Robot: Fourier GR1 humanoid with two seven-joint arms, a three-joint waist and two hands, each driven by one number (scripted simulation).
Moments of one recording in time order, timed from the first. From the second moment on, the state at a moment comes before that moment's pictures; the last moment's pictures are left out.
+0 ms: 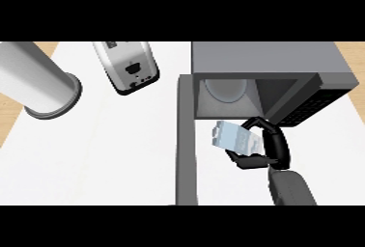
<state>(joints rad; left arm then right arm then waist) 0.28 0.13 0.73 -2.18 0.69 -0.57 0.23 -0.24 -0.01 -0.07 -1.02 0.13 -0.02 -0.76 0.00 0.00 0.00</state>
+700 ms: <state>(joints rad) 0.28 0.14 0.77 -2.12 0.70 -0.62 0.22 -0.51 -0.02 -0.01 -1.00 0.23 -0.26 -0.47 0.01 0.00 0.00</state>
